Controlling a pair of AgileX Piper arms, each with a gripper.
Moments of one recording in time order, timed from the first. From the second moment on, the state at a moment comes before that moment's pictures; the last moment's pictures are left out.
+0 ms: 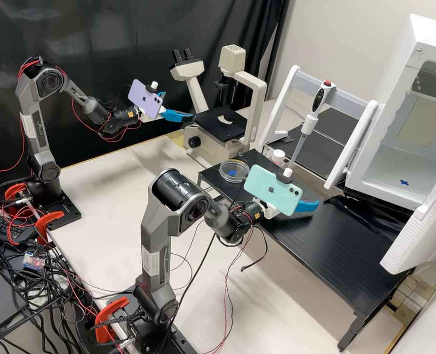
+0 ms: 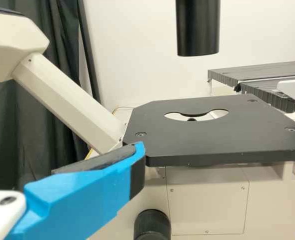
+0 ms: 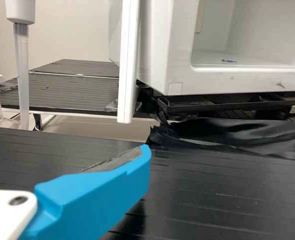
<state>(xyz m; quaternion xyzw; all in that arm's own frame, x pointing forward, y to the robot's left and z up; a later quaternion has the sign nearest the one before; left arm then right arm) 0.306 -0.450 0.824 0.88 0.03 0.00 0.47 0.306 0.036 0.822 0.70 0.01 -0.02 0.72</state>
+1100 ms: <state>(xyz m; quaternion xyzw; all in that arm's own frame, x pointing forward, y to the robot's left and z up) 0.306 -0.450 0.824 0.88 0.03 0.00 0.47 0.248 0.106 0.766 0.68 0.20 0.04 0.70</state>
